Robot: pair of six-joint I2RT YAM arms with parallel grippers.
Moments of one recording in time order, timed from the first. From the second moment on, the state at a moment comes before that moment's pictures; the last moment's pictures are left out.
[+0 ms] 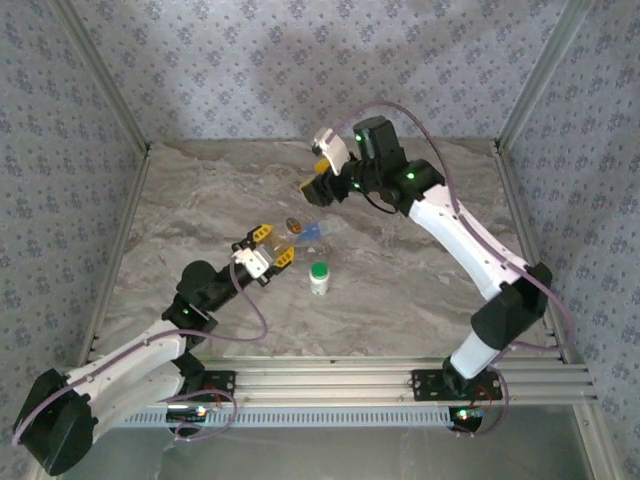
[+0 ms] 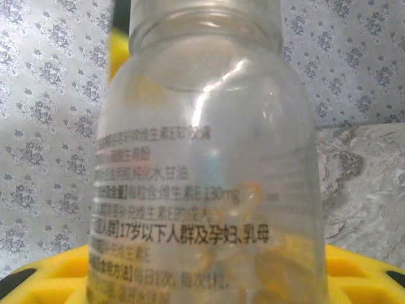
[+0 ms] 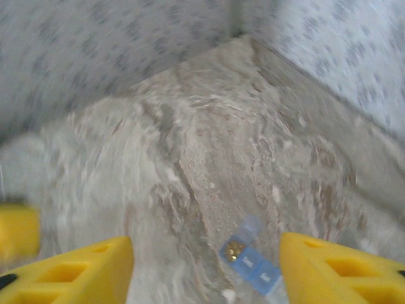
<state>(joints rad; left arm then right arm) -0.68 0.81 0.32 0.61 0.18 0.38 0.60 1.60 1.69 -0.64 -0.46 -0.28</state>
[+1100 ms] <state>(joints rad) -0.68 0.73 0.27 0.48 0.26 0.39 0.80 1.82 2.10 -1.38 -0.58 -1.36</state>
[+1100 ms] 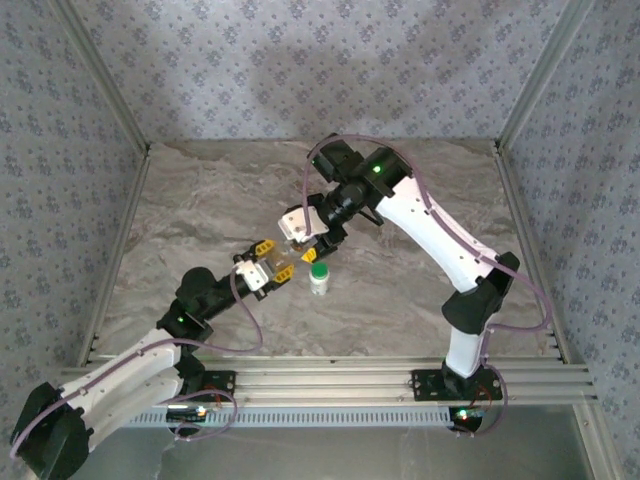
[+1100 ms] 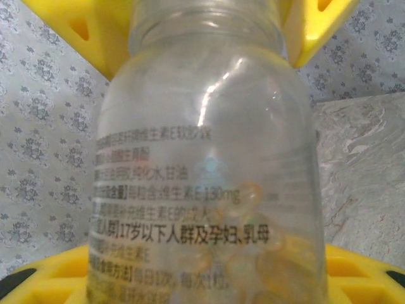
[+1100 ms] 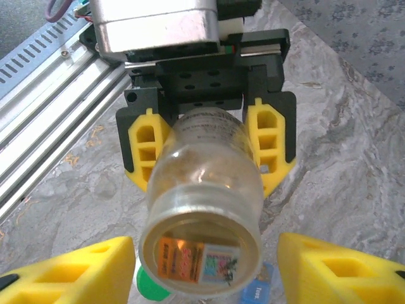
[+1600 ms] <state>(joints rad) -0.68 0.74 0.26 0.45 0.25 0.38 0.82 1.83 2.06 -1.37 -0.55 -1.29</state>
